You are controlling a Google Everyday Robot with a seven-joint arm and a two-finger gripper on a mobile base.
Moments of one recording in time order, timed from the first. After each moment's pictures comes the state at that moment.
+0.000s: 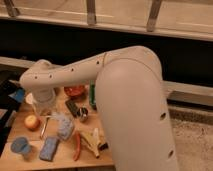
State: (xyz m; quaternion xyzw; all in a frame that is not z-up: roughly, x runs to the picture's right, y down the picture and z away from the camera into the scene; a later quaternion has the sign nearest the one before) arm -0.271 0.107 0.713 -0.31 0.15 0.62 0.70
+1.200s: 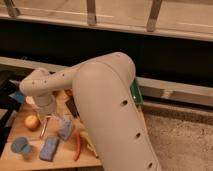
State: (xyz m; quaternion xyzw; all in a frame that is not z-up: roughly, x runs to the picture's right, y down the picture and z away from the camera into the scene) arm -0.270 0.159 0.772 -0.32 0.23 0.58 0.71
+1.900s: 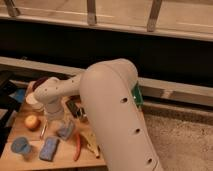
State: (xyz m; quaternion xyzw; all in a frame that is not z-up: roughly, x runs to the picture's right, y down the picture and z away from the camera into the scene) arm -0.253 0.193 0.799 -0.34 0.25 0.61 0.67
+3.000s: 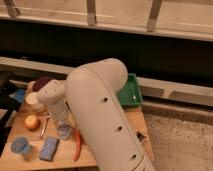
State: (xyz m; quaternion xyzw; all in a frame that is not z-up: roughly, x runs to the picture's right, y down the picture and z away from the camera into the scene) arm -0.222 0.209 0.836 -0.29 0.32 0.63 0.65
